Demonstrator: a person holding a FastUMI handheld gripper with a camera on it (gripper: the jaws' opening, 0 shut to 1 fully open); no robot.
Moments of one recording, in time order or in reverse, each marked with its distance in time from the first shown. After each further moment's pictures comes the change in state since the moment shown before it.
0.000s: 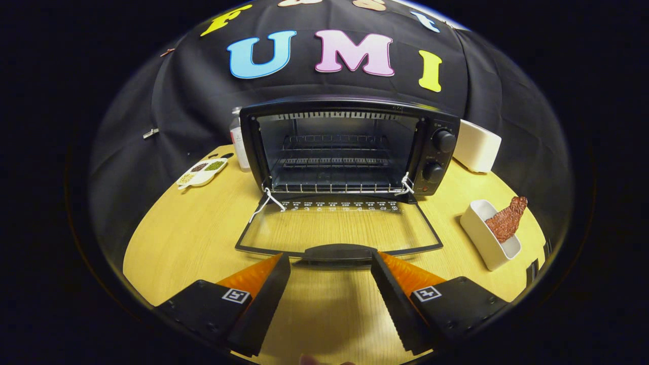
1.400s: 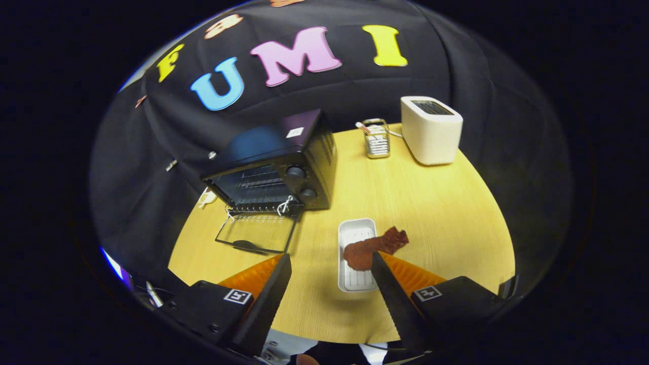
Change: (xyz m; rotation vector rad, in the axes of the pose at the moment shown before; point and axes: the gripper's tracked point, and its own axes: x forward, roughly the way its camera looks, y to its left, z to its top) arm -0.079 -0.289 0.075 0.194 0.209 0.246
